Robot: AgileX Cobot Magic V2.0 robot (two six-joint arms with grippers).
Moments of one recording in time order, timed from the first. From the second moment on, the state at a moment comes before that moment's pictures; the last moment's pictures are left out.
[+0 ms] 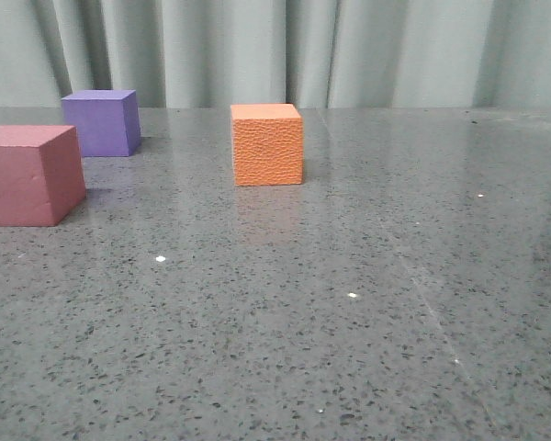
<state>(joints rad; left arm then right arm) -0.06 0.00 0.00 0.24 -0.01 -0.18 0.12 -0.01 0.03 -0.02 0.14 0.06</state>
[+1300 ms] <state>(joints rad) -0.06 0.35 -0.59 0.01 0.45 -0.18 0.12 -0.01 0.03 -0.02 0.14 0.06</state>
